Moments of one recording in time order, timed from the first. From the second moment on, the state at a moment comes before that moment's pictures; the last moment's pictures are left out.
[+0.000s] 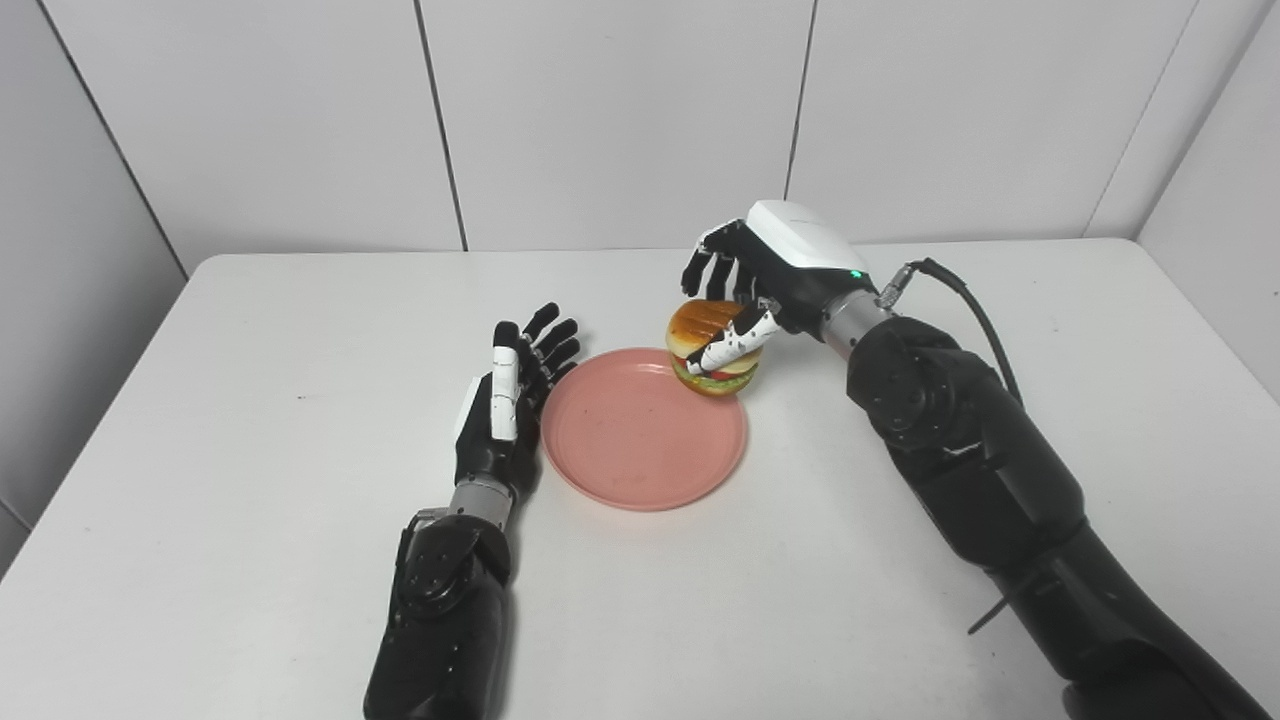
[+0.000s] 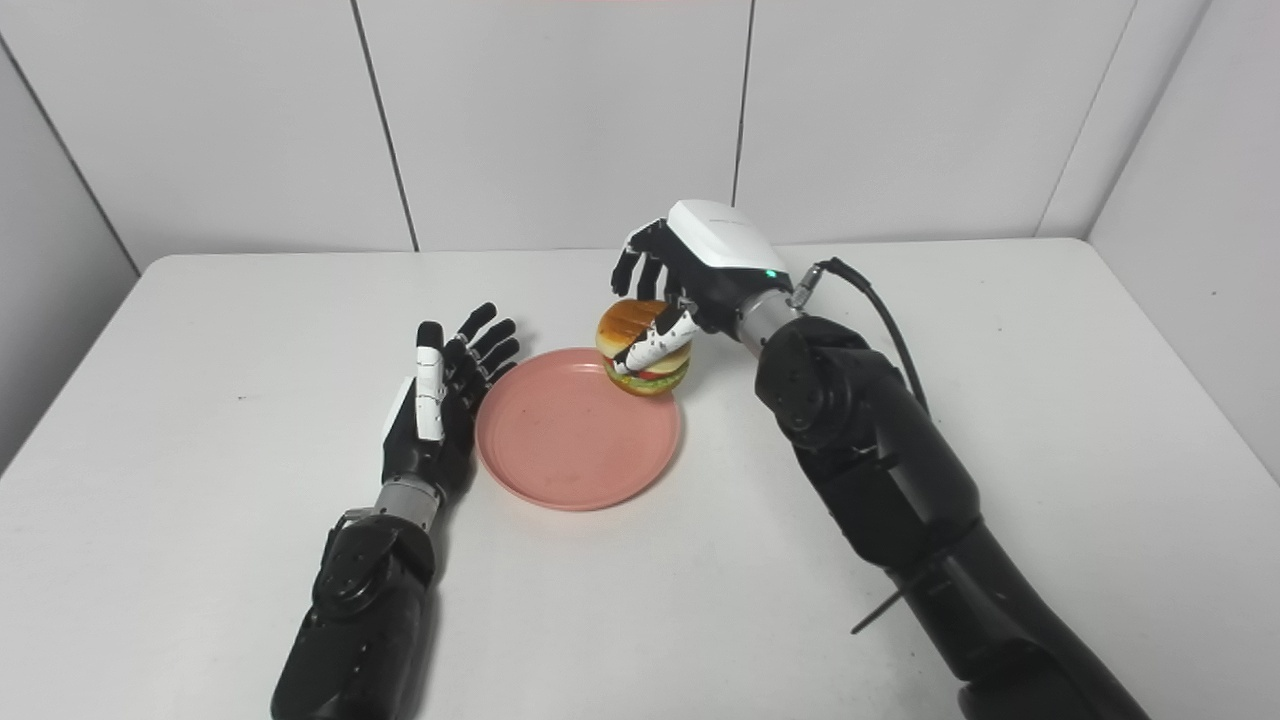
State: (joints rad) left arm -0.40 -0.08 0.07 0.45 -0.21 -0.10 -0.13; right arm -0.73 -0.29 0.40 0.10 -0.67 0.27 0.33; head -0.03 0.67
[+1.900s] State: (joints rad) left arm -0.40 -0.09 0.07 0.44 -0.19 -0.10 -0.11; right arm -0.69 -0.26 0.51 0.26 -0.68 0.10 0.34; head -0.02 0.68
